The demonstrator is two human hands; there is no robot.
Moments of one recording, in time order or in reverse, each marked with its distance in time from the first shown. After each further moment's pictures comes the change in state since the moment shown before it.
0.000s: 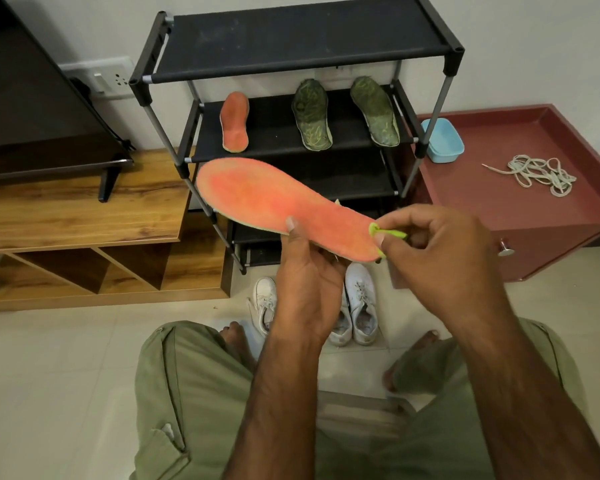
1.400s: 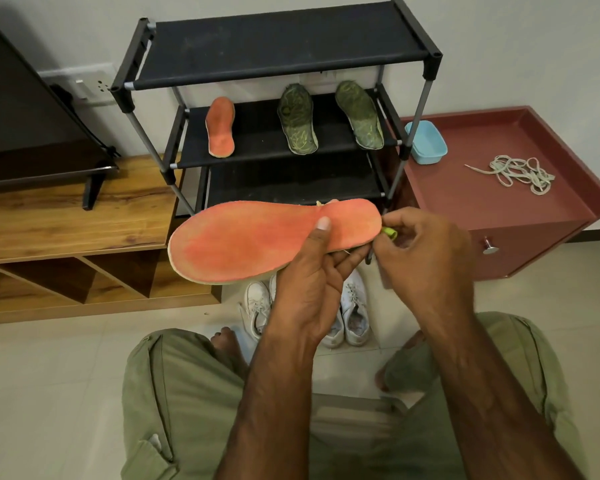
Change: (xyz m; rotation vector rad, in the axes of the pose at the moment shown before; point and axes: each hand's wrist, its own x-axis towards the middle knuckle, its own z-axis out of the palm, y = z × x) left_hand -0.007 -0.001 0.022 0.079 -0.005 -0.086; right_hand 0.007 0.014 0.007 -0.202 0.135 0.007
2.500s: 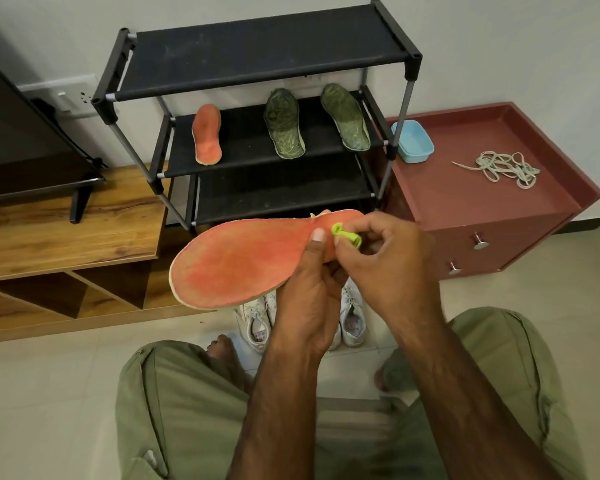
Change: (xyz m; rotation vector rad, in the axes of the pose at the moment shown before) left_hand -0.008 -0.012 0.002 0.062 0.003 -0.017; right_hand -0.009 -0.010 0.014 0.228 0.005 -0.014
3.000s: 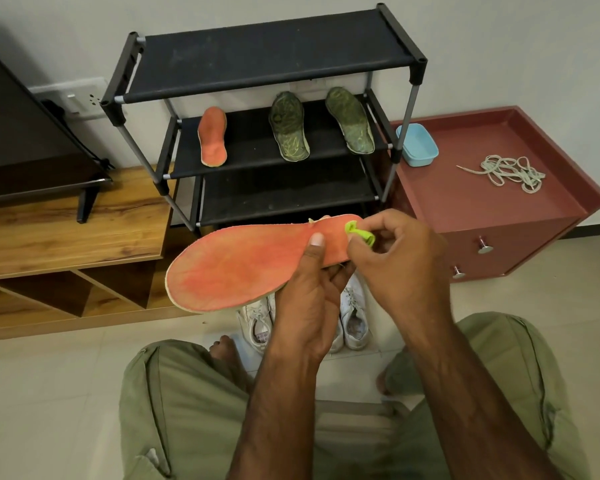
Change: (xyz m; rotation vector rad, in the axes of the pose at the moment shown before) left_hand 0.000 0.001 -0.002 -0.031 0.043 0.024; right_hand 0.004 0.004 -0.003 -0.023 0.005 0.001
